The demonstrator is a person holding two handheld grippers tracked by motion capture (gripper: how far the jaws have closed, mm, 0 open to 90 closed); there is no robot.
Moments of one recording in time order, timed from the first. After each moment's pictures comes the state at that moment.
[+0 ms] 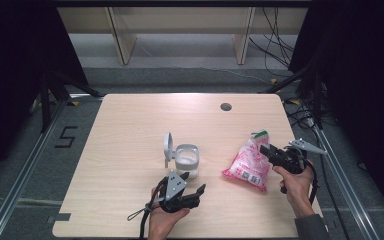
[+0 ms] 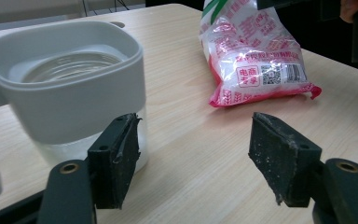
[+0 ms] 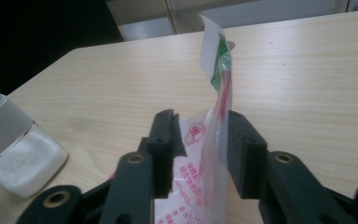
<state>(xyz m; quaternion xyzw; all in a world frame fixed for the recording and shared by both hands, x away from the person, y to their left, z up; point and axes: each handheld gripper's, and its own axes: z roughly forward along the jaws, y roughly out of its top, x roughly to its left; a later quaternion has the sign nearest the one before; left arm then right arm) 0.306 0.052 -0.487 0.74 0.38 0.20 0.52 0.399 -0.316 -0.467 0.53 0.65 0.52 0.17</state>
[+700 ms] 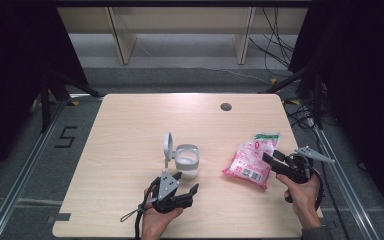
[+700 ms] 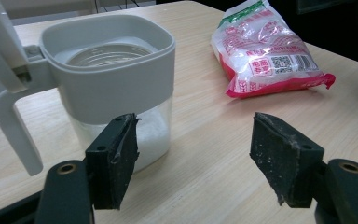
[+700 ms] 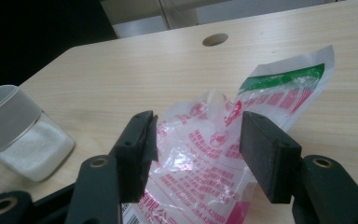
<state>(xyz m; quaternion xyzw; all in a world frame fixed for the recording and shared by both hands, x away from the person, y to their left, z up) 0.306 0.068 -0.487 0.74 0.39 0.21 0.51 0.372 -0.323 -0.464 0.54 0.65 0.51 0.17</state>
